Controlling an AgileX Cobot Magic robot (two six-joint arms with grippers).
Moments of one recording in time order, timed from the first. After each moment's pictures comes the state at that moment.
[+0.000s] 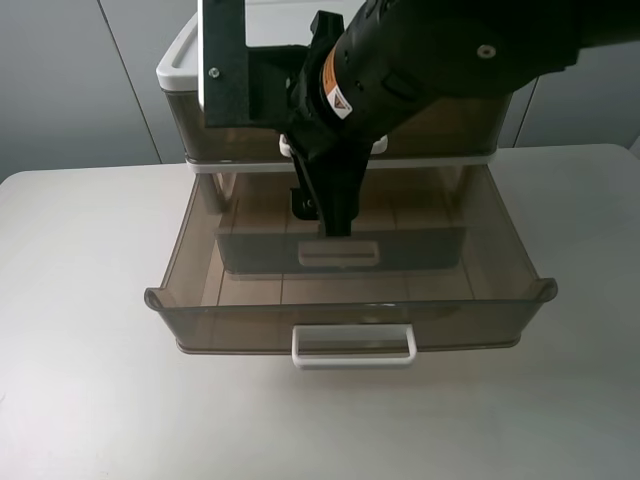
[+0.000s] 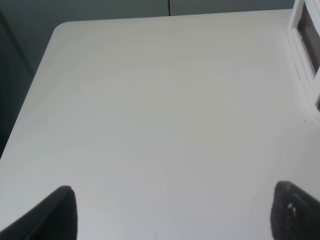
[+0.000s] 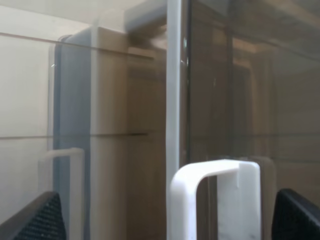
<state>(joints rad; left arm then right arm) -0.02 0.00 -0.51 0.10 1.09 -0.05 0.96 1.60 -1.16 -0.59 0.59 -0.33</state>
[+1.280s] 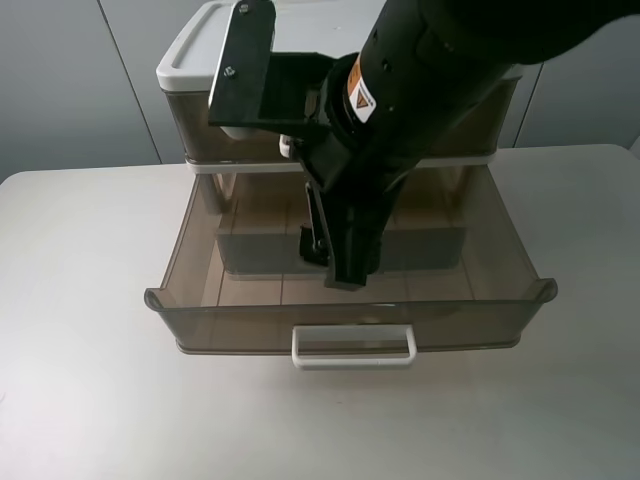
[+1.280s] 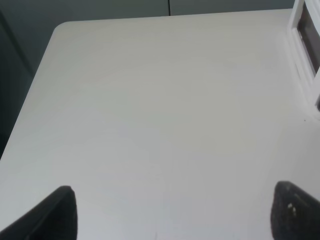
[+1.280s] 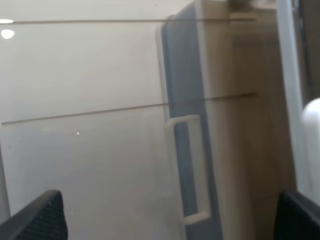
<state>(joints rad) -0.02 0.00 -0.51 0.10 1.09 -0.04 1.00 1.54 -1.16 -0.26 0.82 -0.37</state>
